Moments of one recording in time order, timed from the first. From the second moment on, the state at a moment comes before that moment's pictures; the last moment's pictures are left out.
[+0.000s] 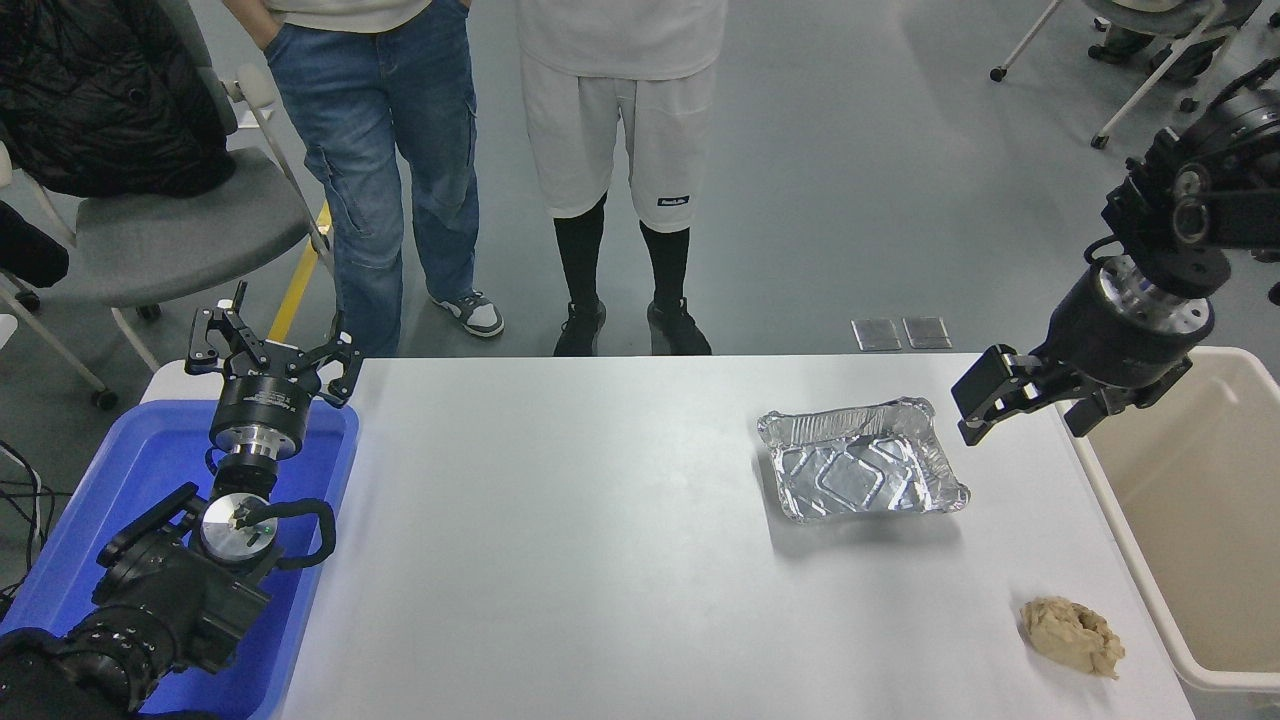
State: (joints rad) left arm -0.66 0.16 -0.93 -0.29 -0.24 -0.66 -0.40; right arm 2.07 -0.43 -1.25 1.30 -0.46 0.79 0.13
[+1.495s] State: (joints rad) left arm -0.66 0.16 -0.93 -0.29 -0.24 -0.66 -0.40; right arm 2.05 -0.43 -1.24 1.29 -0.46 0.79 0.13
